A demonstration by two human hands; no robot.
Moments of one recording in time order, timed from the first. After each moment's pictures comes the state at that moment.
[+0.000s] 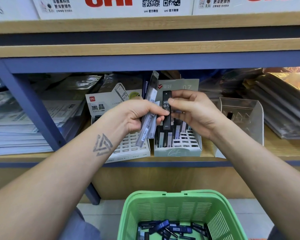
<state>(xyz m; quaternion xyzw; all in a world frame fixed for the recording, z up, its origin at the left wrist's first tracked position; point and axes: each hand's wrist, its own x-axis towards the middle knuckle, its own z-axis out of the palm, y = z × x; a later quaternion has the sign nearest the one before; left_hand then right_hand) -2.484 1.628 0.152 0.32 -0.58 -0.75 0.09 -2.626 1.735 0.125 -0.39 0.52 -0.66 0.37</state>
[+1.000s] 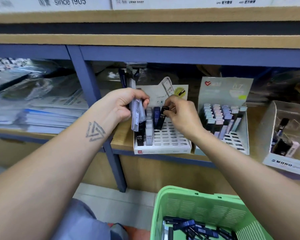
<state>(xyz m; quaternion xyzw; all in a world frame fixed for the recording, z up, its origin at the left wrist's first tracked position) -2.371 1.544 0.152 0.41 -0.42 -0.76 0.29 -2.535 1.628 0.077 -0.58 0.71 -0.41 0.01</state>
